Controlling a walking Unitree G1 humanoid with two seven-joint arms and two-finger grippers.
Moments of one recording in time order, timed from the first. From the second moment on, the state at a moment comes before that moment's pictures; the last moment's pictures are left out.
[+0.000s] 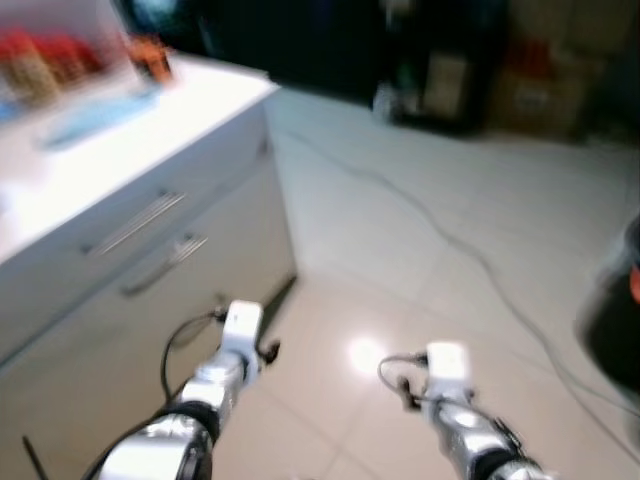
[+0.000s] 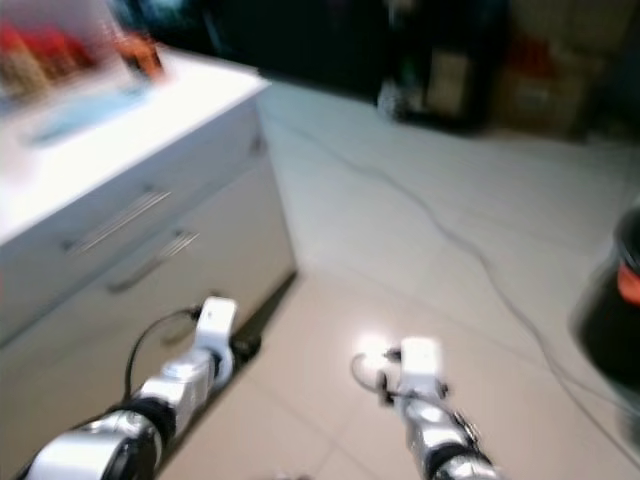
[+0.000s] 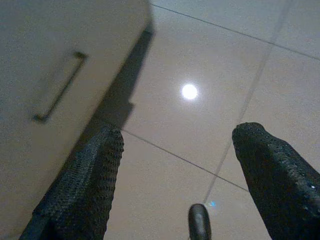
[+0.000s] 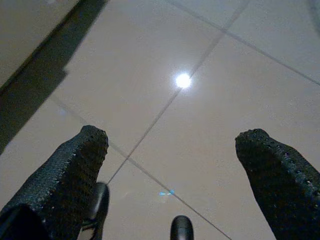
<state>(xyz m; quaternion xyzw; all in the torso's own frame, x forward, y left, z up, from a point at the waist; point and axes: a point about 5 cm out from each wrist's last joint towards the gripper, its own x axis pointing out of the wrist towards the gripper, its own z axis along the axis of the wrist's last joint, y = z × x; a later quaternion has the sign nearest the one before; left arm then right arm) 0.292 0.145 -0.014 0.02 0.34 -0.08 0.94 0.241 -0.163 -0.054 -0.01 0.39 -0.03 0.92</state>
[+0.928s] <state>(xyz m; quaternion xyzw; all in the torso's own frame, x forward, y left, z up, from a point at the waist) 0.285 0.155 -0.021 0.04 0.36 -0.03 0.93 0.239 -0.168 -0.054 -0.02 0.40 -0.02 0.92</state>
